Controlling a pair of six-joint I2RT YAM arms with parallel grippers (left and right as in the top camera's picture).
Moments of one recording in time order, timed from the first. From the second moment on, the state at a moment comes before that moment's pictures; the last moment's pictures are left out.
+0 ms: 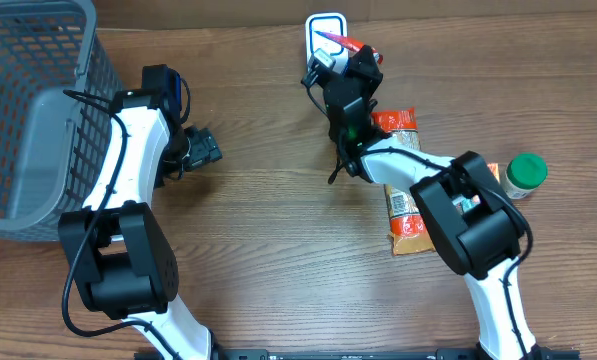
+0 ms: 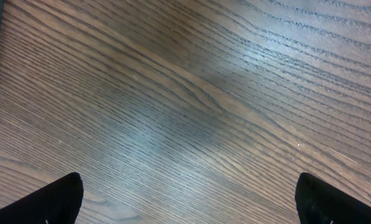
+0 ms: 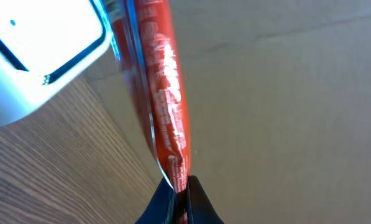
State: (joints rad) left arm 0.11 1.90 1.51 -1.12 -0.11 -0.41; right arm 0.57 2.28 1.45 0.67 0.83 -1.18
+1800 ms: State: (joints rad) left arm 0.11 1.90 1.51 -1.12 -0.11 -0.41; right arm 0.59 2.36 1.74 0.22 0.96 -1.01
